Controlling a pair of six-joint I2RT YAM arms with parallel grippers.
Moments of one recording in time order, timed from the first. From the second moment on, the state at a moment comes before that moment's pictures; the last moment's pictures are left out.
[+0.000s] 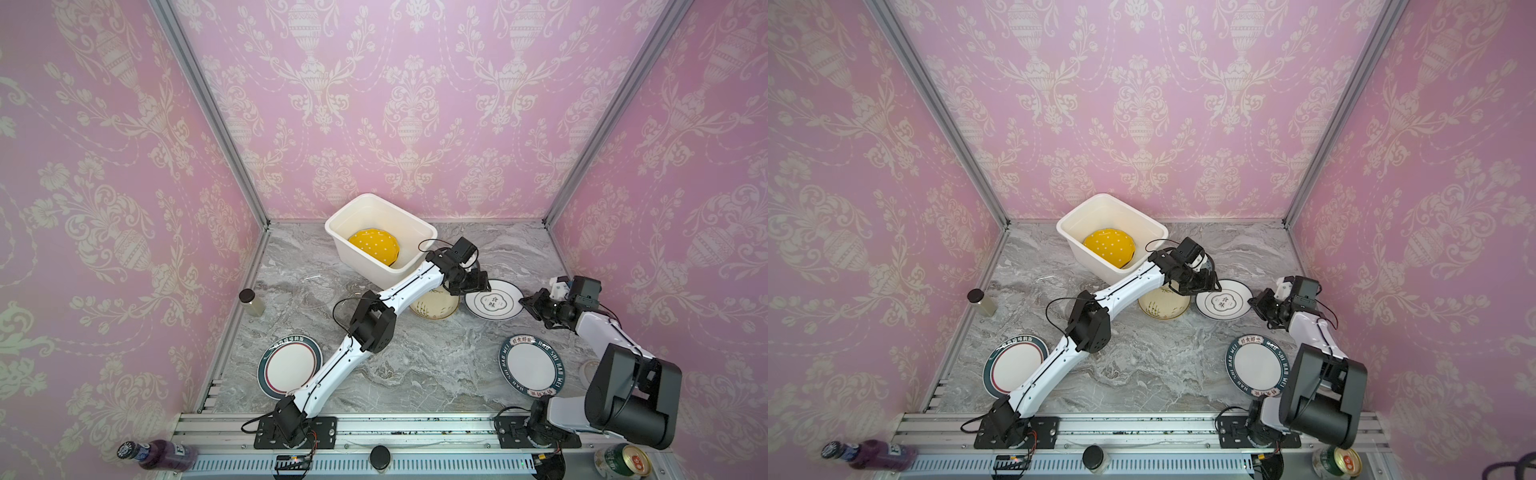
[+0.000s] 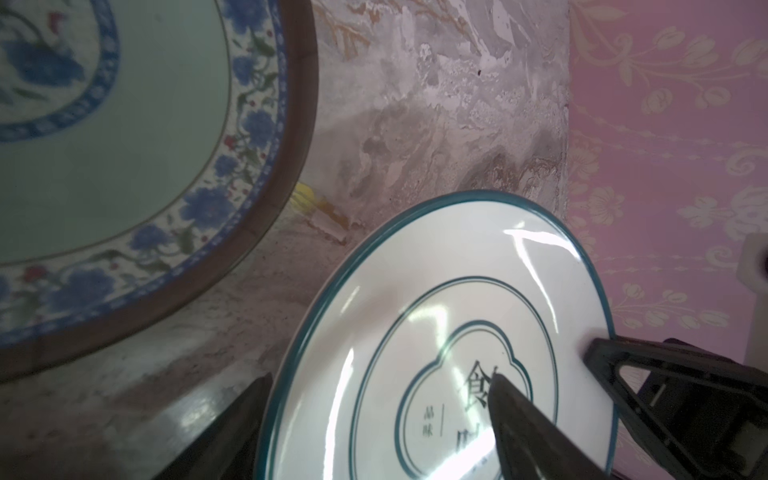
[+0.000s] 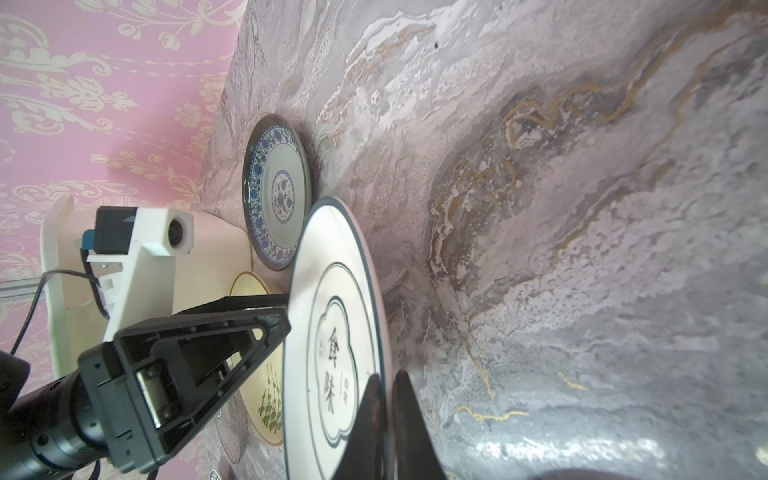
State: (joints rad) left arm -0.80 2.75 2.65 -0.83 0.45 -0.74; right arm -0.42 1.35 0.70 -0.29 -0.62 0.53
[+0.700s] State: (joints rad) left arm -0.73 2.47 2.65 -0.88 0.55 -0.67; right arm -0.40 1.25 0.93 -0.35 -0.69 0.75
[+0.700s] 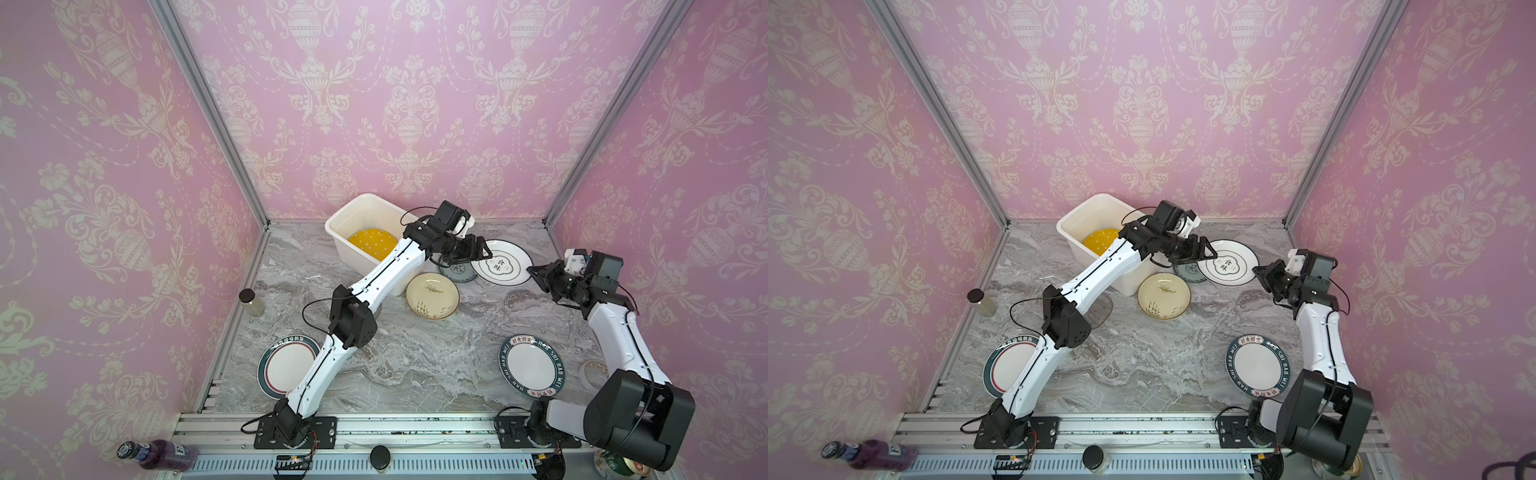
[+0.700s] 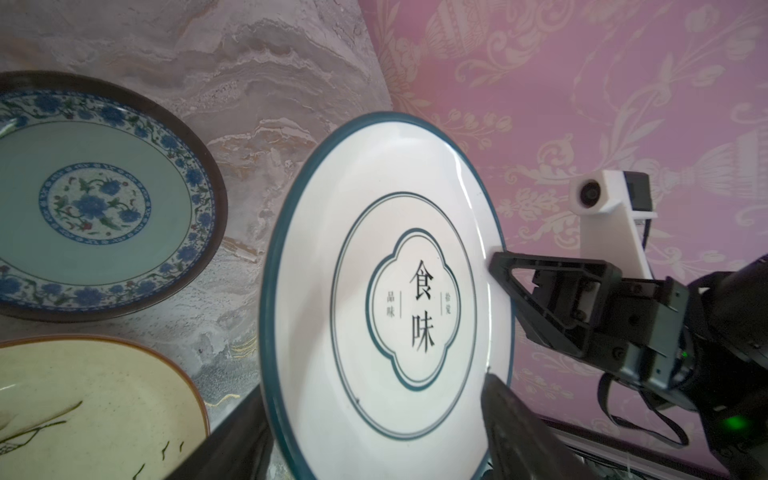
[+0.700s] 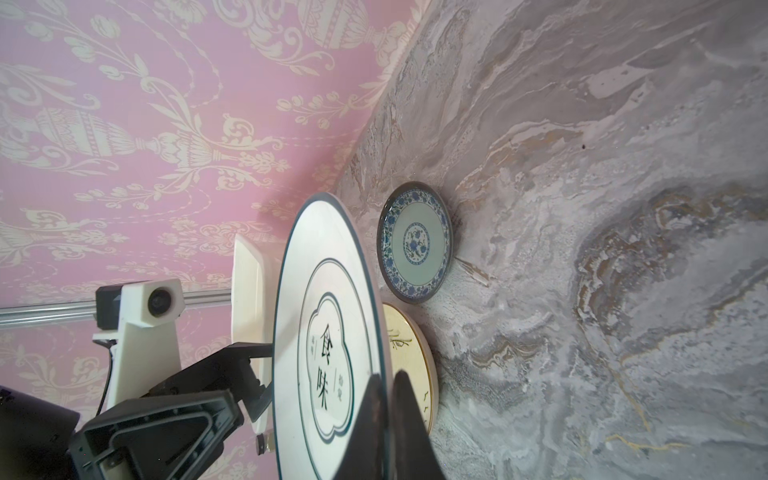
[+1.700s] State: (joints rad) left arm -0.73 1.97 2.14 -0.73 0.58 -0.82; right arm -0.30 1.03 0.98 -0.28 -0.78 0.98
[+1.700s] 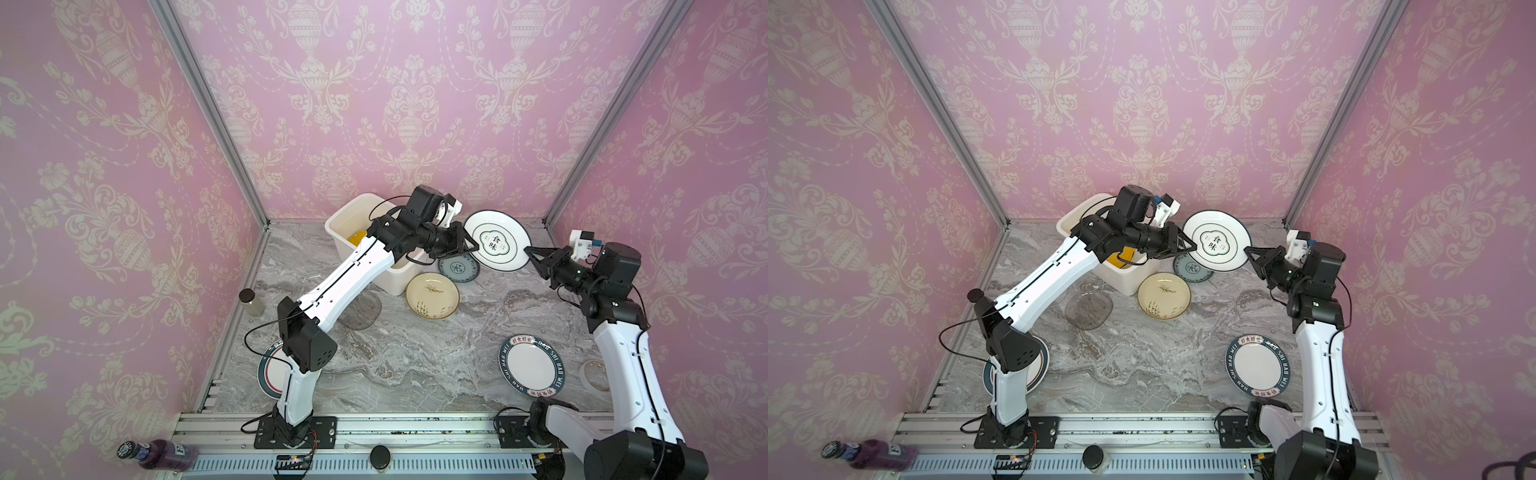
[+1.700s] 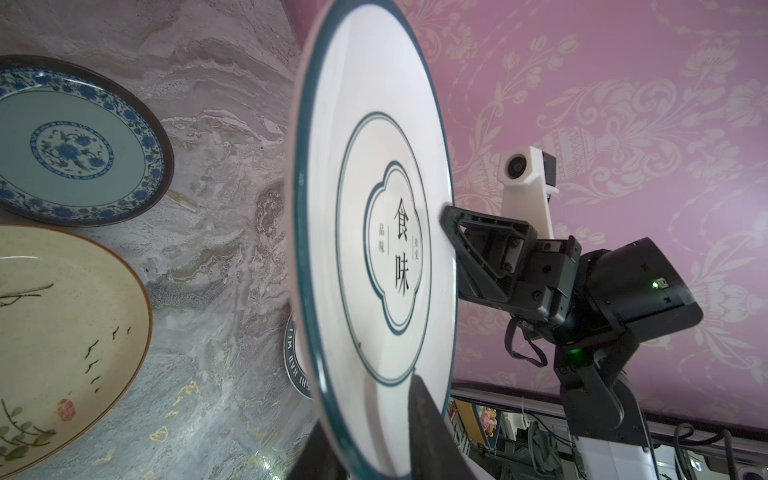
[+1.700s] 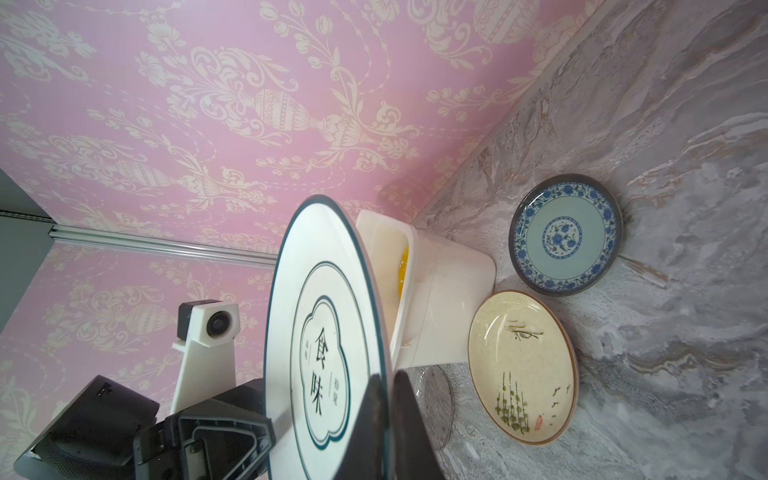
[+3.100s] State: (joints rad) left arm -0.62 1.74 1.78 -0.50 0.70 -1.03; right arm -0.14 1.11 1.03 -0.12 -0.99 1.03
